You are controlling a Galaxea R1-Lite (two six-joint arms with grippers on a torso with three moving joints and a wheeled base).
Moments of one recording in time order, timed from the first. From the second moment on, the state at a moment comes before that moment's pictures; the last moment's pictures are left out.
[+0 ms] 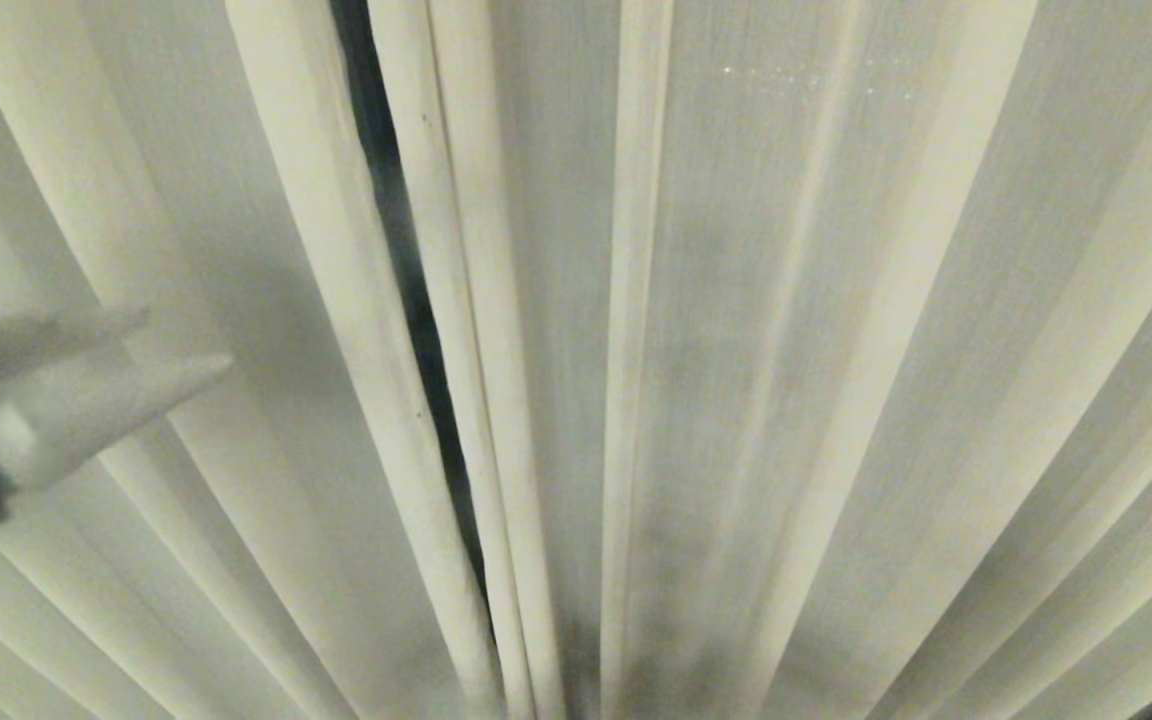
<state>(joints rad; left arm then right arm) -0.14 1.00 -0.81 -0.03 -0.34 0.08 0.00 0.00 0.00 0.00 0.06 -0.11</state>
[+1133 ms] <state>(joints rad) -0.18 1.56 -1.36 0.00 -0.26 0.10 0.00 0.00 0.00 0.00 0.06 -0.11</state>
